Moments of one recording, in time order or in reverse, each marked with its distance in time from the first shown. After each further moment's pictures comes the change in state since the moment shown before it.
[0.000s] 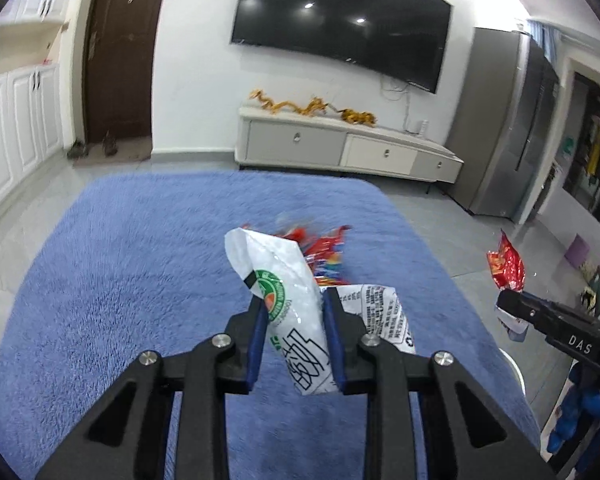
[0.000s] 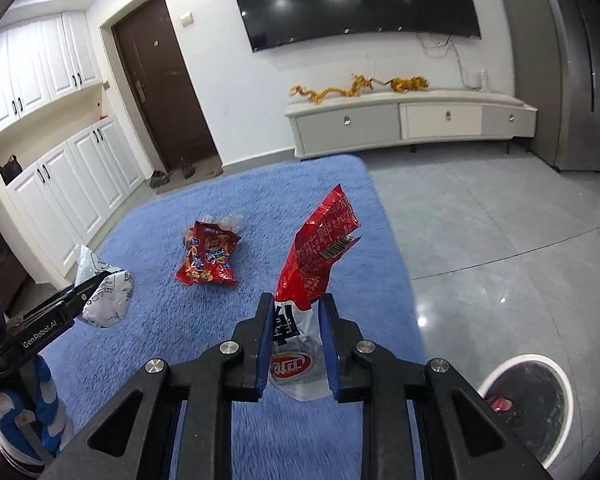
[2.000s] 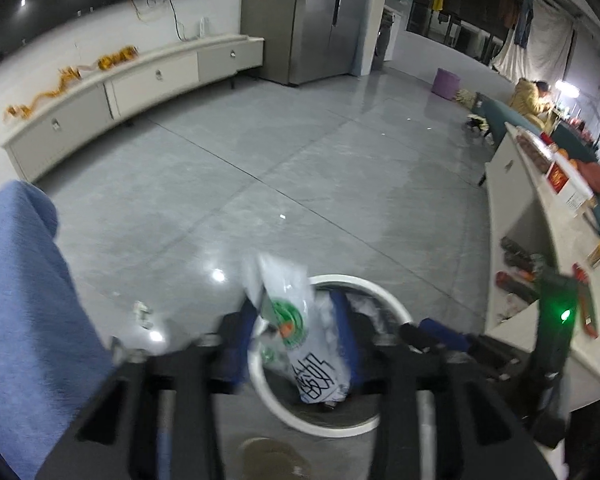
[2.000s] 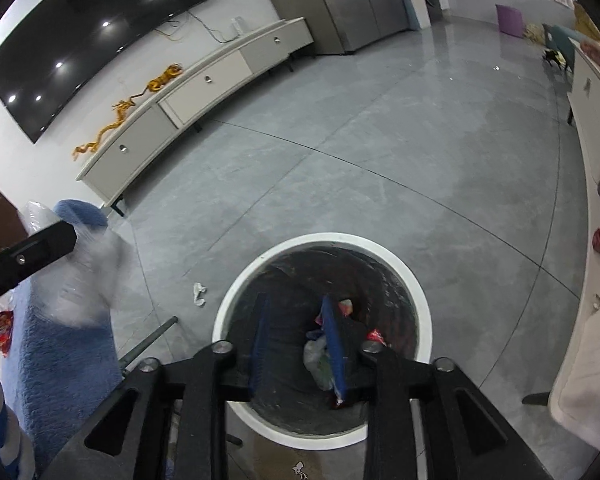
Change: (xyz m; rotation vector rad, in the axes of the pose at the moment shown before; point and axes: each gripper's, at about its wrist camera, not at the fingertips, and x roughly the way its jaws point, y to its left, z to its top) left arm 0.139 -0.405 -0.060 0.491 0.358 -0.473; right arm -0.069 -0.309 -0.161 0.640 0.038 -0.397
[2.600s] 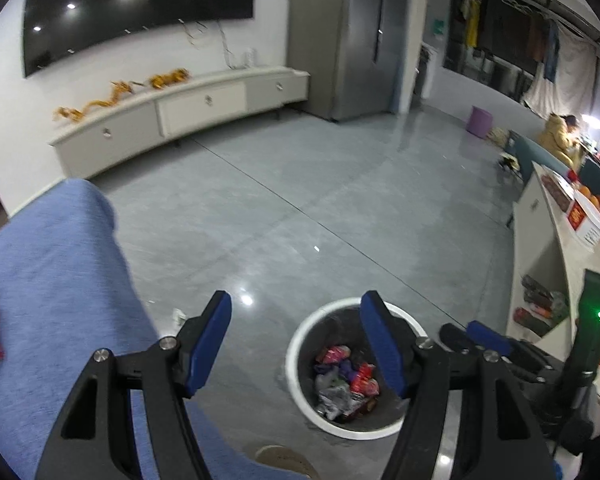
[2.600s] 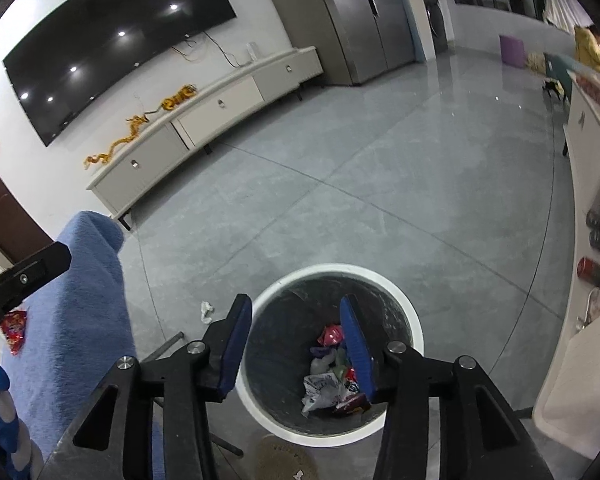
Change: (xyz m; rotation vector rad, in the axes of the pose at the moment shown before) left arm -0.069 0.012 -0.017 -0.074 -0.153 0.167; right arm -0.053 0.033 0.004 -0.066 -0.117 -0.005
